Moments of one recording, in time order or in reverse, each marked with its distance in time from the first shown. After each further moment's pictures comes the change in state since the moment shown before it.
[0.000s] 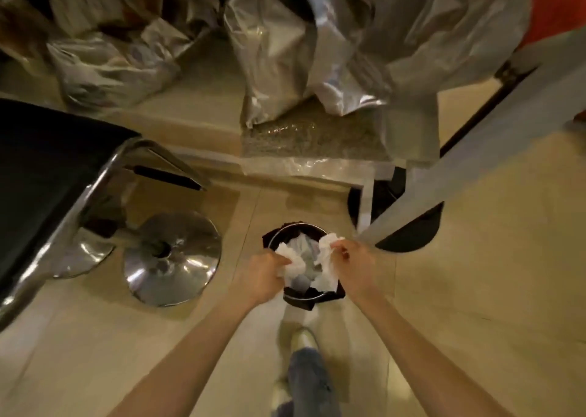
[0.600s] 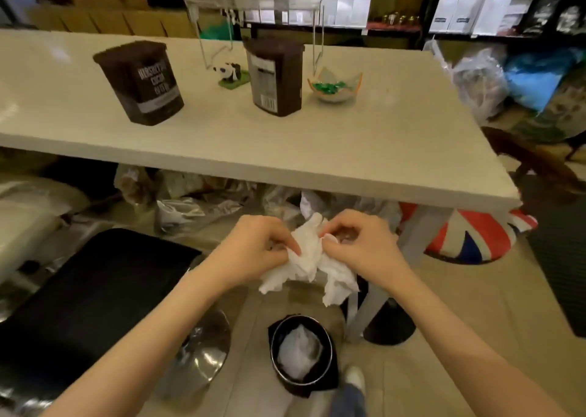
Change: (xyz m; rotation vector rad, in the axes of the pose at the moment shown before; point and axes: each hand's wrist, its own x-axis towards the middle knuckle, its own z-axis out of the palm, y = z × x) left_hand -0.242 0.157 -0.291 -0.010 0.448 0.515; right_hand -0.137 -0.263 -0.284 0.239 0.105 -0.611
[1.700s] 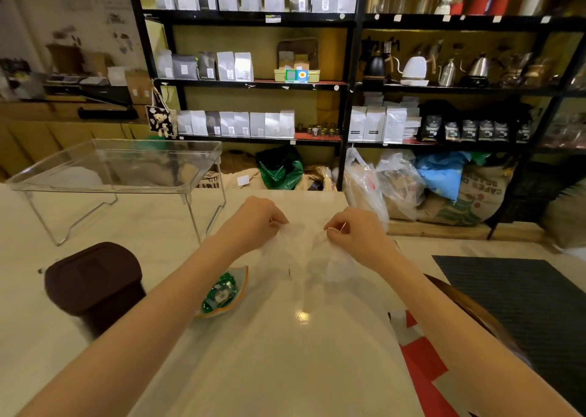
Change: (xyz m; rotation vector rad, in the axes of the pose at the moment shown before) left_hand 0.410 0.101 -0.087 0.285 0.146 0.143; right_hand 0.294 0.057 -0.265 -0.513 0.227 0.008
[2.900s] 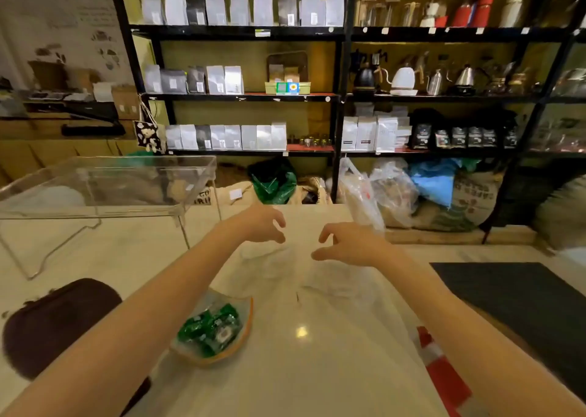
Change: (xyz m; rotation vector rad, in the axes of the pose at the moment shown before) left_hand 0.074 -0.042 0.012 0.070 -0.303 -0.080; right_hand 0.046 -0.001 0.016 -0.147 -0.406 0.152
